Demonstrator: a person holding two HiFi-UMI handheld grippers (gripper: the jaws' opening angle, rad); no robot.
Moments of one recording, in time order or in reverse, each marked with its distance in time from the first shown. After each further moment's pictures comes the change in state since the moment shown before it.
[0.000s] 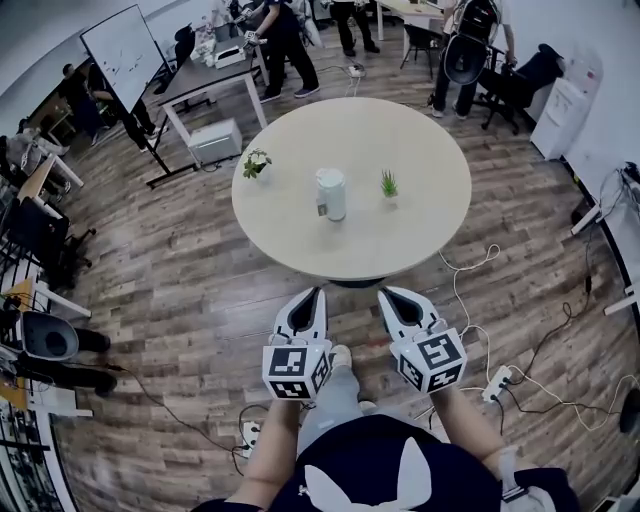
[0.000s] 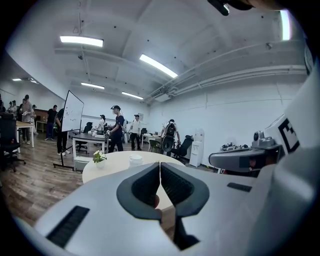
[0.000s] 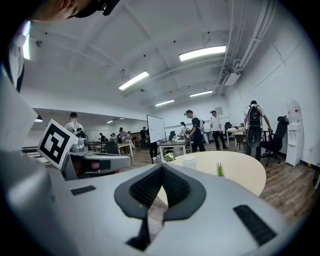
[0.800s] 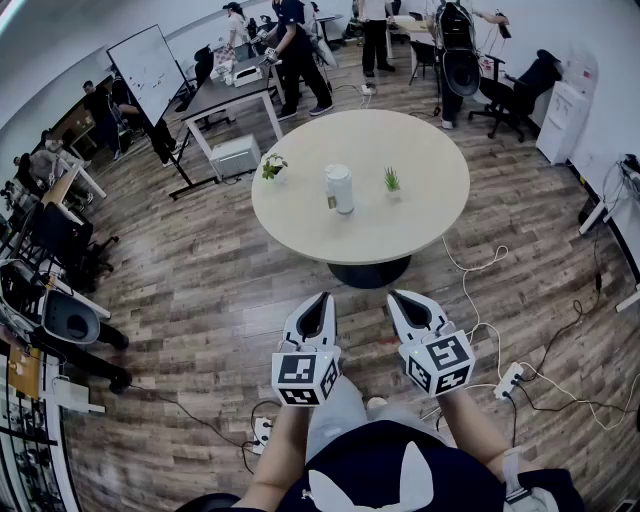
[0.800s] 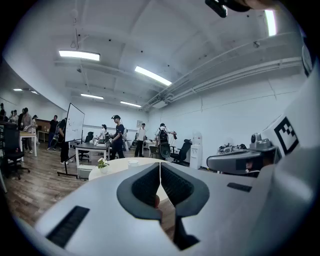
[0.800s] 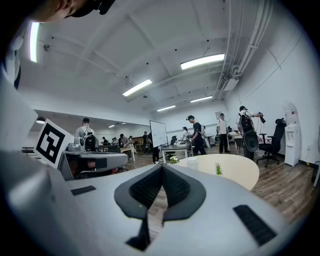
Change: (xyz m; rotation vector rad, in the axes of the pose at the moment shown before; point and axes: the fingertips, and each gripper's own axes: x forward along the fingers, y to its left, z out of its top) left arm -0.107 -0.065 0.004 0.051 -0.072 0.017; right arm -0.103 0.051 -0.007 -0.002 -0.048 0.006
